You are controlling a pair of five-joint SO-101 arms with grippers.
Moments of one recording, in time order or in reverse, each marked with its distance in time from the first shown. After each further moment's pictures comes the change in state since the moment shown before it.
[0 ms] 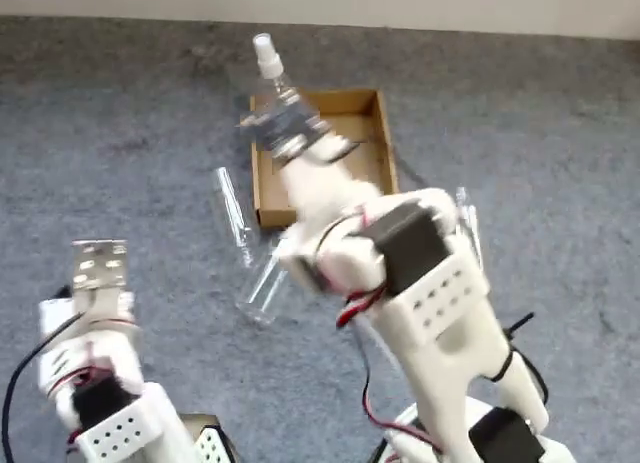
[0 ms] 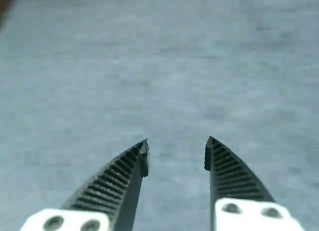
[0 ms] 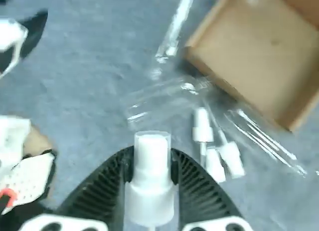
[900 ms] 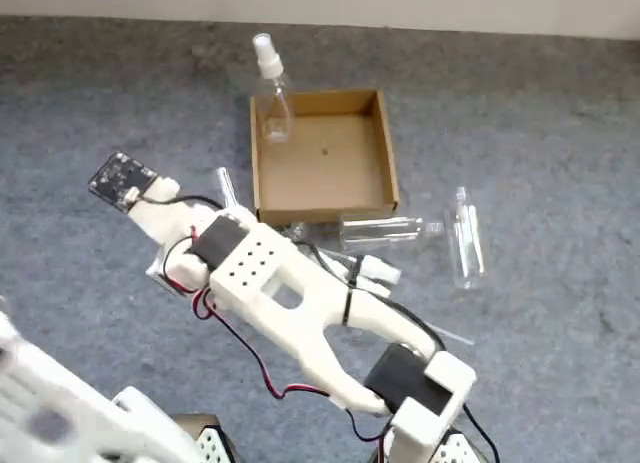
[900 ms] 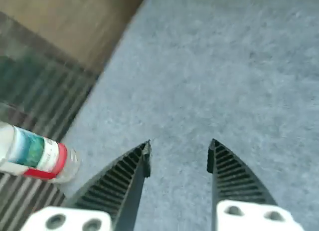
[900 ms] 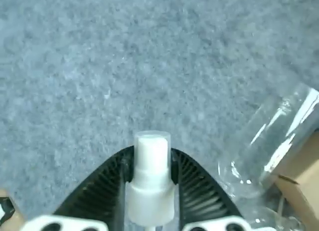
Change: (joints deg) left arm -19.7 54.2 -60.7 11.9 -8.0; right arm -12.8 33.0 5.9 -41.4 -0.1
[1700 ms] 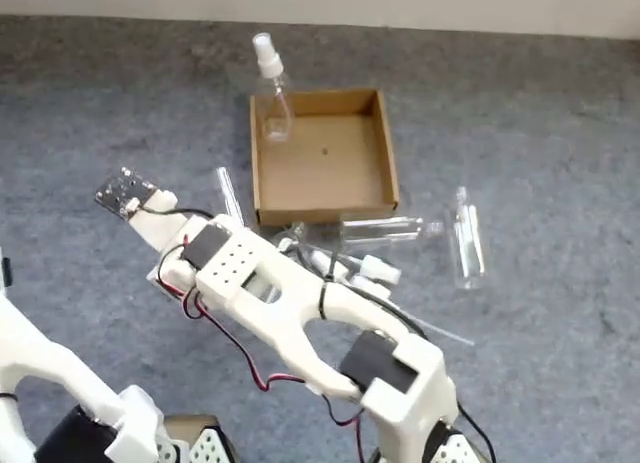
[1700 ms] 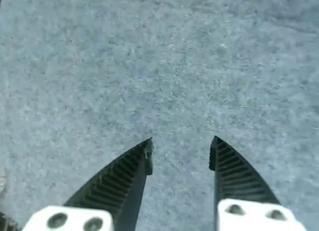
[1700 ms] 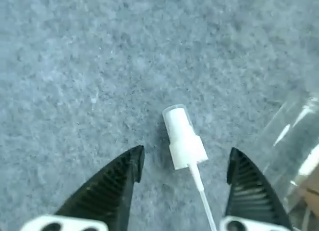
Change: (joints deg) left arm 6.2 24.5 -5.7 -0.1 0.0; right arm -0.1 6.5 0.1 -4.3 -2.8
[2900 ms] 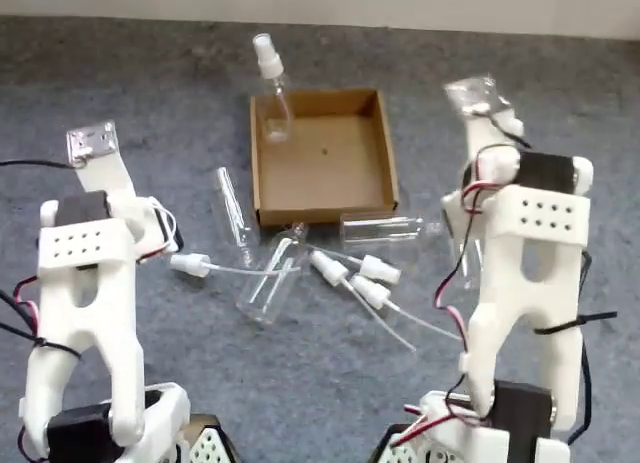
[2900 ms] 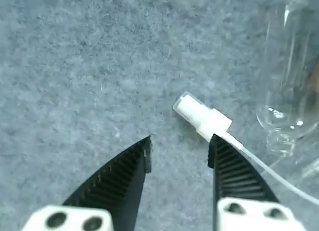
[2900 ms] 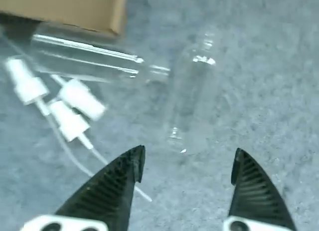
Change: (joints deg) left arm 40.1 0.3 7.3 9.7 50.6; right arm 64.9 -29.9 9.0 34.9 23.2
